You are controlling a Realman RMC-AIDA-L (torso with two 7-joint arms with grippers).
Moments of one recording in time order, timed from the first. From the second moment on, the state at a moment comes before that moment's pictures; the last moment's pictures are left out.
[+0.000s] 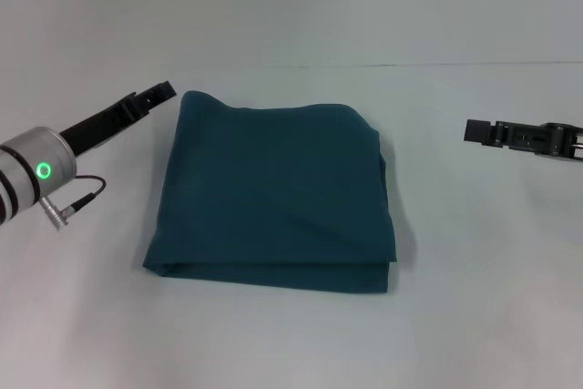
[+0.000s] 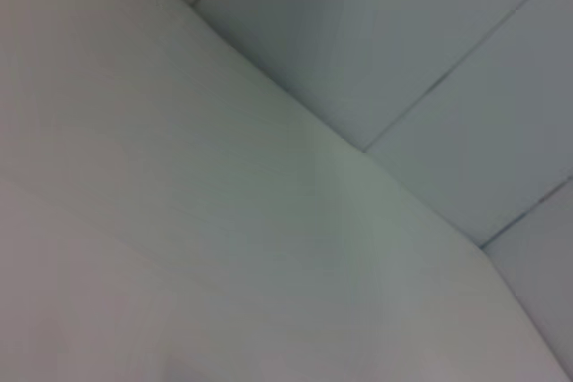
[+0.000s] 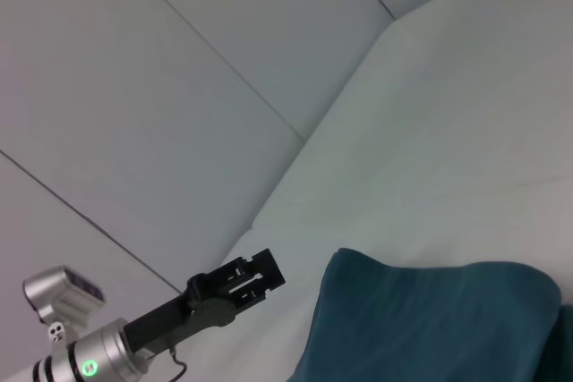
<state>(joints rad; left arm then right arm) -0.58 -2.16 0.68 0.56 1.70 0.83 -1.93 0.59 1.94 -0.53 -0.58 -2.01 -1.58 1.99</state>
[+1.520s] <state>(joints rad) -0.39 -2.15 0.56 0.71 1.86 1.71 -1.40 0.55 2.00 -0.60 -0.57 -2.03 -1.71 1.57</state>
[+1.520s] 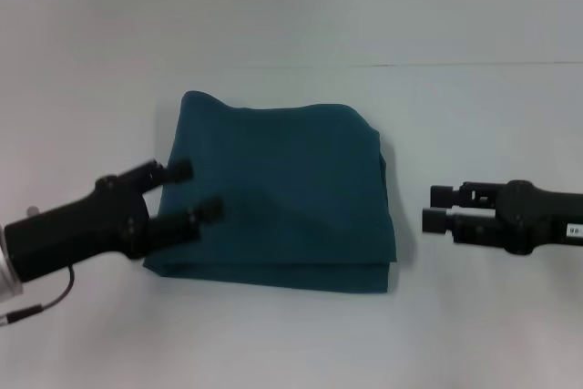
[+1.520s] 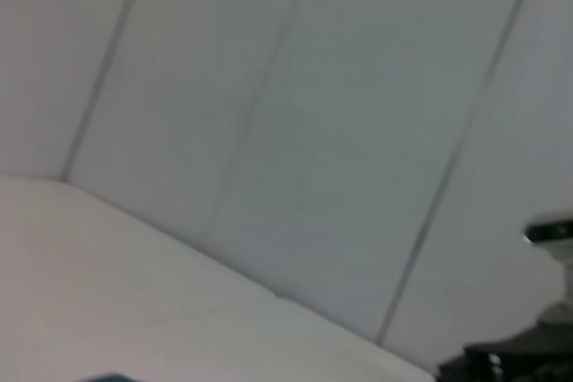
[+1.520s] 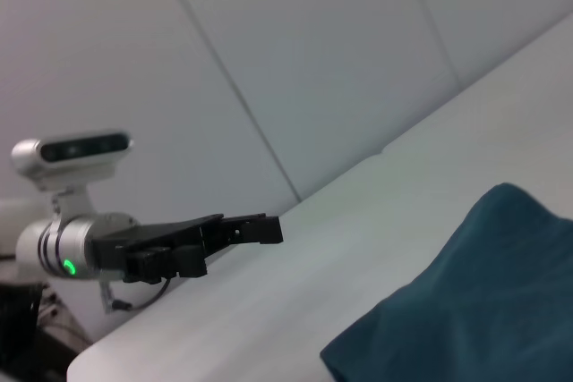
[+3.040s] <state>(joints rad) -0.39 -2.14 0.56 0.74 2.02 1.76 -1.52 0.56 2.01 -0.72 -0.58 -2.09 -1.70 1.58</state>
